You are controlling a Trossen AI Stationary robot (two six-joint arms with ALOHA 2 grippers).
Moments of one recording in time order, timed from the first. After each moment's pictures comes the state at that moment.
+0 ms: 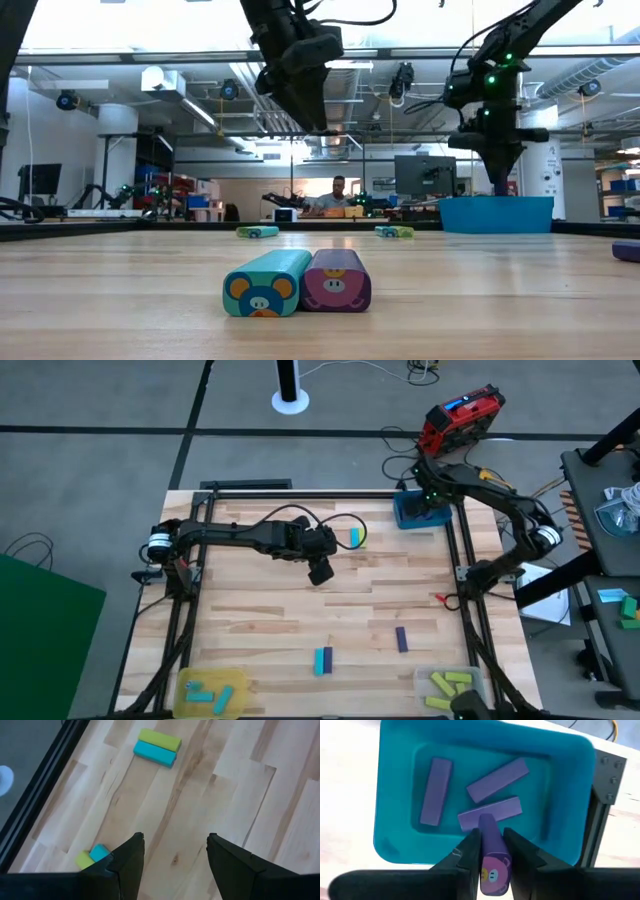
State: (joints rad) left arm 0.06 1.82 1.58 -0.84 -0.35 -0.27; right arm -0.98 1.49 1.08 -0.93 0.19 0.32
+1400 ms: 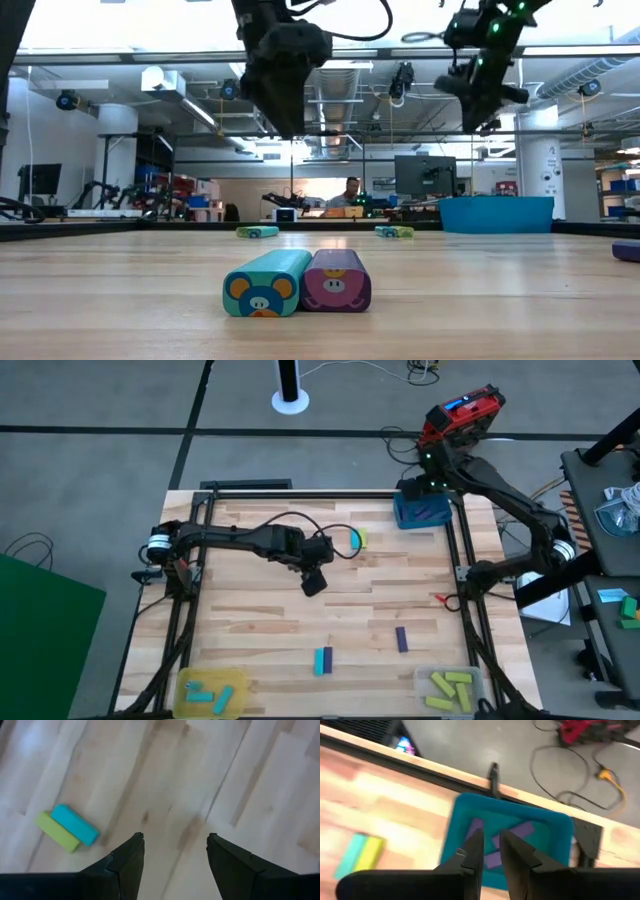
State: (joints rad) left arm 0.02 1.82 1.58 -0.98 -0.19 -0.37; right arm -0.90 1.33 1.24 -0.91 0.17 0.26
